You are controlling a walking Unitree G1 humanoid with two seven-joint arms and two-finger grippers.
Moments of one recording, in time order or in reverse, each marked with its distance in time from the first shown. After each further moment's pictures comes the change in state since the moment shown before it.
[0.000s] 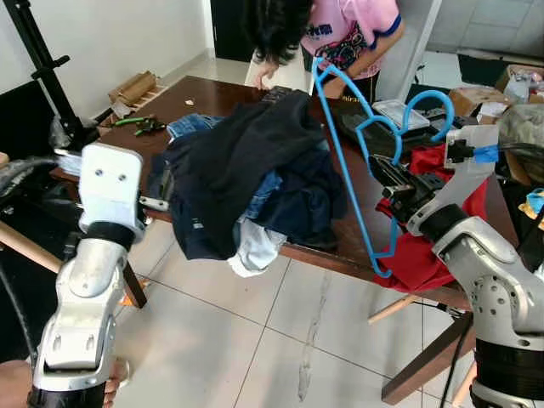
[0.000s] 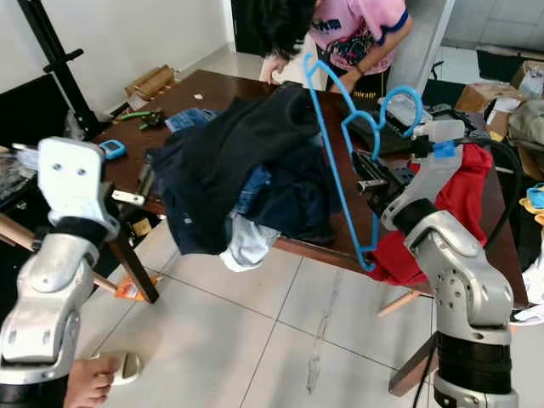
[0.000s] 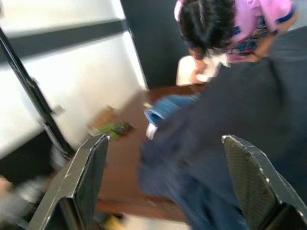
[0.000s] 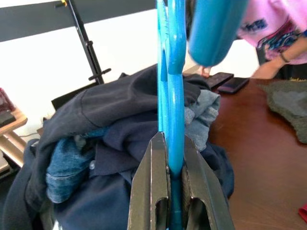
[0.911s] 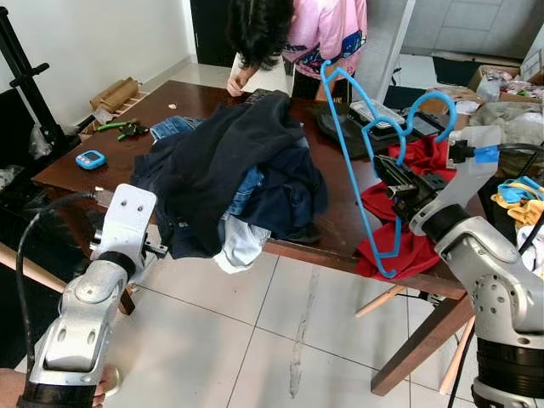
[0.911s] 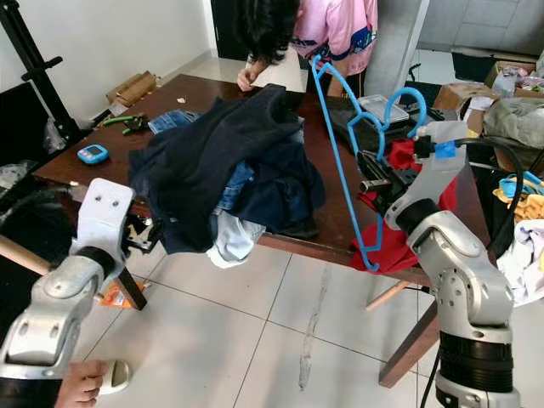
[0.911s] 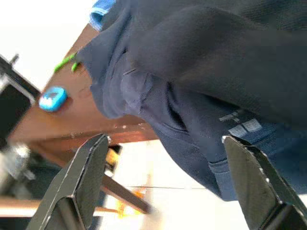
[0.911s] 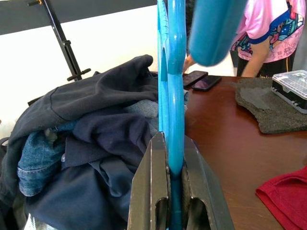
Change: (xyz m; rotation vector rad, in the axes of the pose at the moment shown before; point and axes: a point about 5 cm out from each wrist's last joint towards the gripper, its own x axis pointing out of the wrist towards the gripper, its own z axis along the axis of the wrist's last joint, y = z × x) left arm 0.007 0.007 -0.057 0.254 0.321 -0.140; right arm 0.000 -0.004 -0.001 -0.017 0.008 -0.026
